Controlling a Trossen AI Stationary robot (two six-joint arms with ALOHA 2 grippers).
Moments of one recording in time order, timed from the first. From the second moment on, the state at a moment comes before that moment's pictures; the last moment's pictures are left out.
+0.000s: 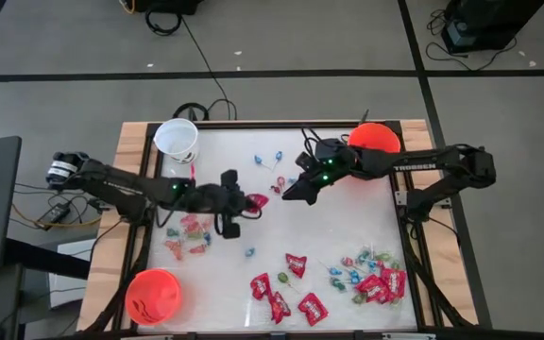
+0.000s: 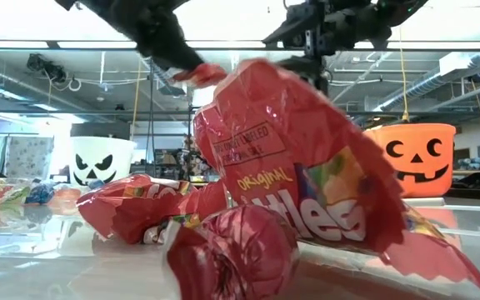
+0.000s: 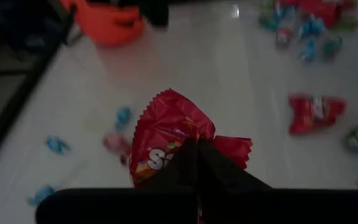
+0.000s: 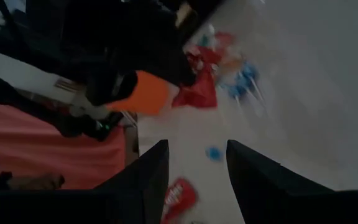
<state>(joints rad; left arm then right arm) -0.14 1.28 0.85 -0.12 -0.28 0.02 -0.19 1.42 0.95 0.01 -0.47 0.78</state>
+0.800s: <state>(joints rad) -0.01 1.38 0.86 0.25 -0.13 0.13 -0.23 1.42 0.95 0.11 -0.40 0.78</state>
